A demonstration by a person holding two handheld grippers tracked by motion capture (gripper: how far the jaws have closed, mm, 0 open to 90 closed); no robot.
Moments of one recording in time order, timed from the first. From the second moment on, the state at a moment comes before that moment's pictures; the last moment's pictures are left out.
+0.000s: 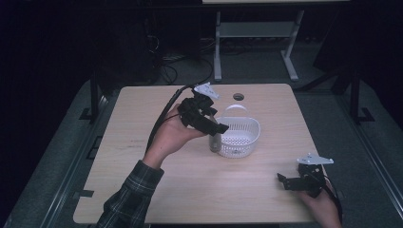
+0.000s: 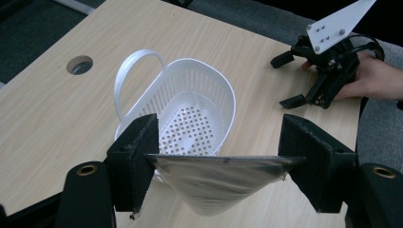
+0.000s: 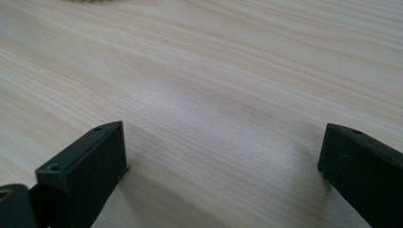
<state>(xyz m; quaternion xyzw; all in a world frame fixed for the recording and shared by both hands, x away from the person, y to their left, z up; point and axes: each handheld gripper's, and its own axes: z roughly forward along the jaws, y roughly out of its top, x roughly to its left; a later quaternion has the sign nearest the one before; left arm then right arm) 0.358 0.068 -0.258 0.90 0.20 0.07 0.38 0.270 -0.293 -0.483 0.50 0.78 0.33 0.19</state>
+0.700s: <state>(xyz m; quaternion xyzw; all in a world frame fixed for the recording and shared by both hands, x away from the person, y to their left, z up) 0.372 0.060 -0.244 0.90 0.20 0.07 0.39 0.270 -0.293 -0.483 0.50 0.78 0.33 0.19</state>
